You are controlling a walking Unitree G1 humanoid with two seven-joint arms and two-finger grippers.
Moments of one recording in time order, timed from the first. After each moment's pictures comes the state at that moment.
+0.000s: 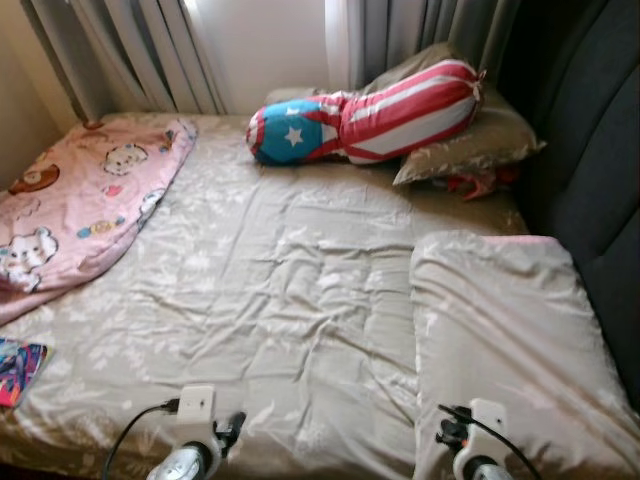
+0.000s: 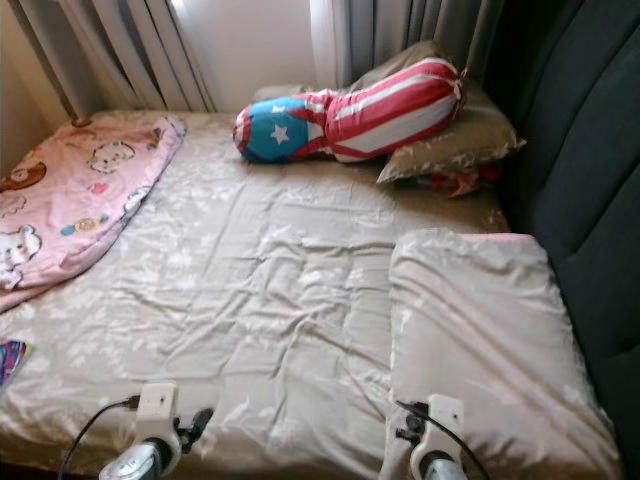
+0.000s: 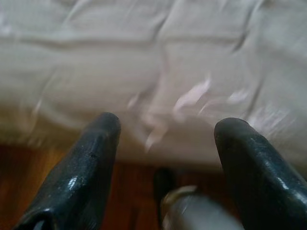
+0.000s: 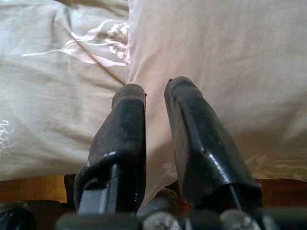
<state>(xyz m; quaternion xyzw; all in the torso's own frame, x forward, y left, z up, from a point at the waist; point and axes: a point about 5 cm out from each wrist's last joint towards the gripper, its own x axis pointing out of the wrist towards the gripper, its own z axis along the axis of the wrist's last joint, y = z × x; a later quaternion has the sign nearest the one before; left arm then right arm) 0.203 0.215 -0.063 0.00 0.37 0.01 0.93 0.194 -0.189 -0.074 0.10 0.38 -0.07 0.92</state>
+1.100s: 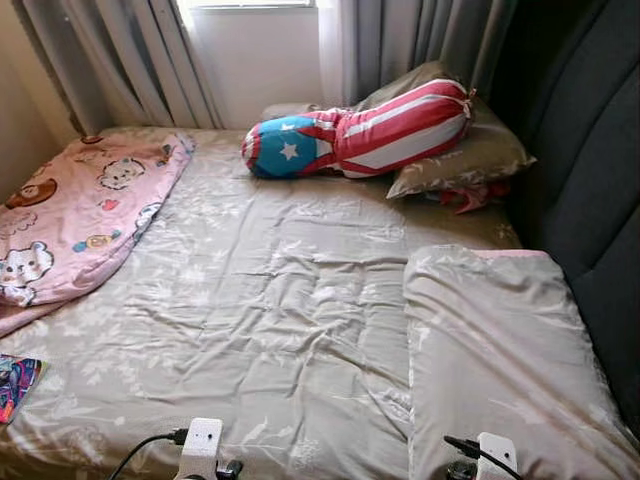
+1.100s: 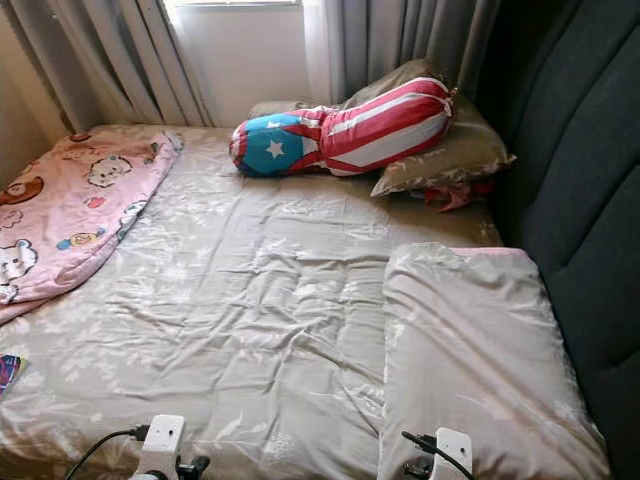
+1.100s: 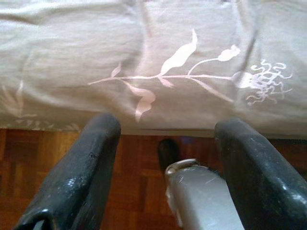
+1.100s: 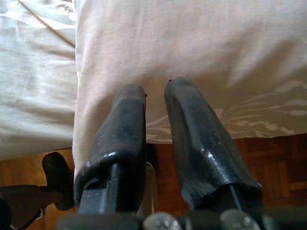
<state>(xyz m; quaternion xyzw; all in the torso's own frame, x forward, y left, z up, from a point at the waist) 0.197 0.195 -0.074 0.03 0.42 -0.01 0.91 0.166 -0.199 -0.088 0.09 0.43 -0.10 0.89</state>
